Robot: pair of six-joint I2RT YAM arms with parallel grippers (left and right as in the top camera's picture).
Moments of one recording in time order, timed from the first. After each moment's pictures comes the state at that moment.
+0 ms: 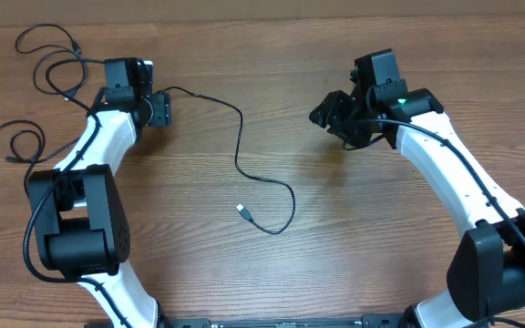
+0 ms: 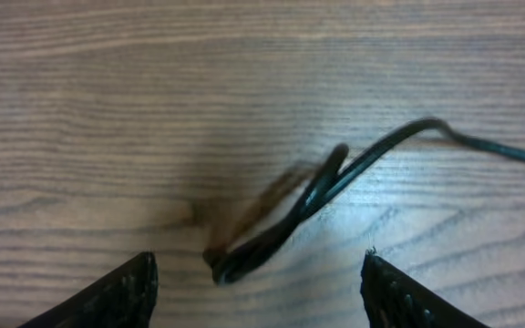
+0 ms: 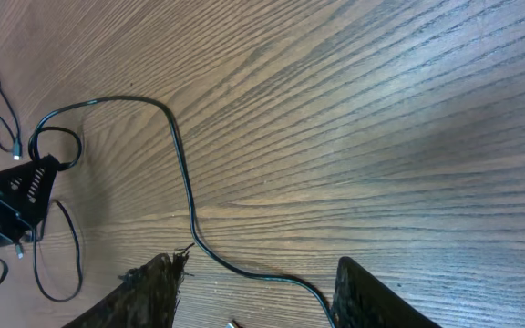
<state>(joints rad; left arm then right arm) 0.07 1.98 1.32 -0.29 -0.04 0.06 0.27 1.73 1.37 -0.72 -0.33 0.72</state>
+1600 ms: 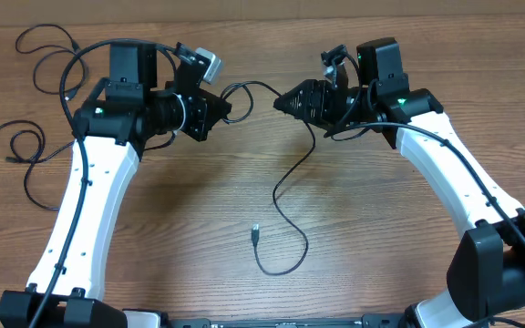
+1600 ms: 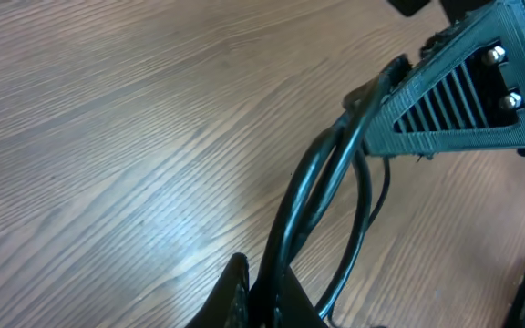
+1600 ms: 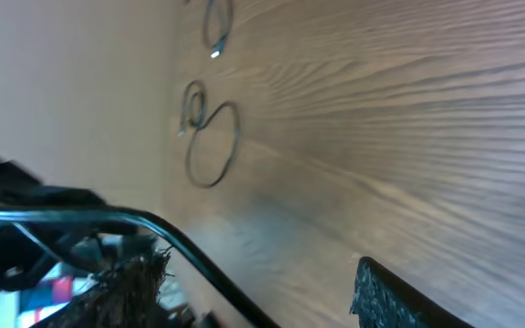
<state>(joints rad) -0.12 1.54 1.43 -0.79 0.64 0.20 0.27 1.73 1.37 -0.47 -0.84 0.56</state>
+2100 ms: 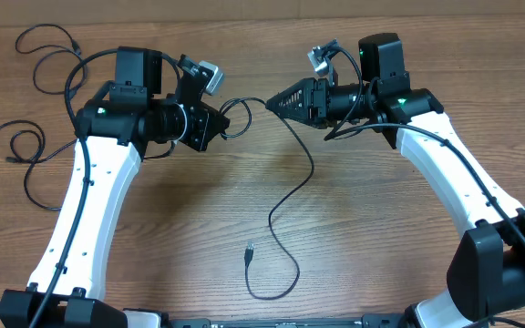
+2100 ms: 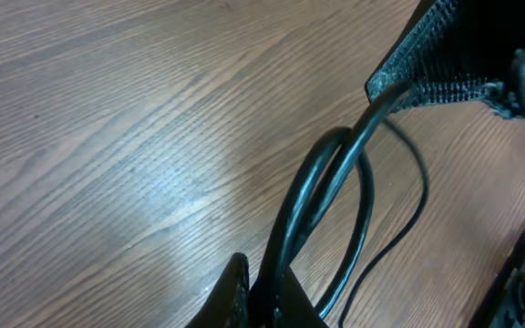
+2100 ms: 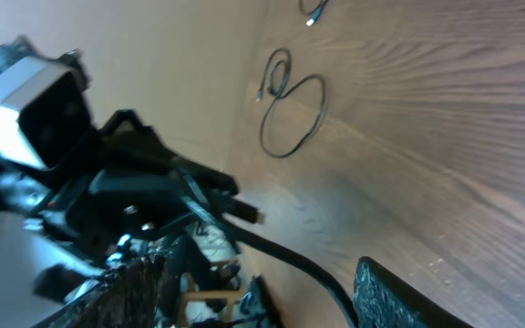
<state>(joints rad) -0.13 1.54 1.43 -0.91 0.60 0.21 0.27 1.73 1.37 -0.38 -1.08 0.54</state>
